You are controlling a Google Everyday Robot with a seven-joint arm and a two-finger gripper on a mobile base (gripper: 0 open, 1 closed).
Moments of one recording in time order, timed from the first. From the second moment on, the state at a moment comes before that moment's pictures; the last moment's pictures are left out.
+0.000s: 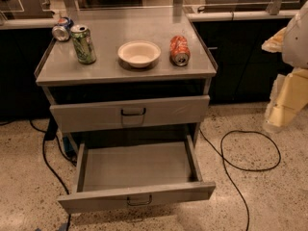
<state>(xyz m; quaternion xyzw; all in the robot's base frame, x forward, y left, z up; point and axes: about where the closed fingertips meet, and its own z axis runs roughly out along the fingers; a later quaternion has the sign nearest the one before) 0.438 -0.217 0.976 -0.60 0.78 -0.03 0.16</state>
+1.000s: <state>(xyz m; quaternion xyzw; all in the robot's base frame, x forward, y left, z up) 0.440 -0.216 0.958 -0.62 0.76 -0.03 0.17</state>
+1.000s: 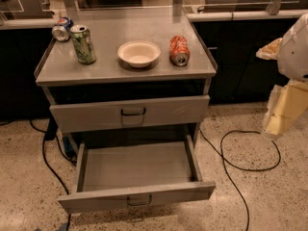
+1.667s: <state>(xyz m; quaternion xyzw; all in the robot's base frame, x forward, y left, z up) 0.446 -0.208 0.911 -0.64 0.75 0.00 0.17</state>
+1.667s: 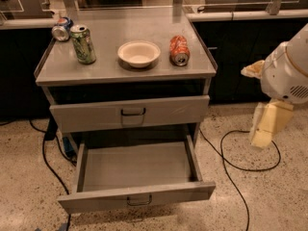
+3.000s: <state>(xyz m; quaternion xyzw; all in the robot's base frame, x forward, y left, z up) 0.462 -0.173 0.790 -0.67 0.72 0.06 0.16</state>
